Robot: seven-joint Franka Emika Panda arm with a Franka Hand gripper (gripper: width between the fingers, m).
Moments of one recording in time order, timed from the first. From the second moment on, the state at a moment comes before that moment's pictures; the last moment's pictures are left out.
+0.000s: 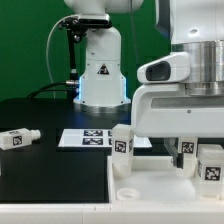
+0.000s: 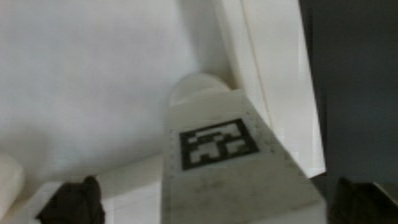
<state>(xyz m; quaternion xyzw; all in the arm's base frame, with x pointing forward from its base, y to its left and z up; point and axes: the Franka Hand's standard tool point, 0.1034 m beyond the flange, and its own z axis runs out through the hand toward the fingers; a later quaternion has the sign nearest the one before) 0.644 0.106 0.072 -0.99 0.16 -0.04 0.05</state>
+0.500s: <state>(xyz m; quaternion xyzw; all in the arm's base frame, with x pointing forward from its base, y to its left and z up) 0.641 0.107 0.070 -0.91 0.42 -0.02 0.04</state>
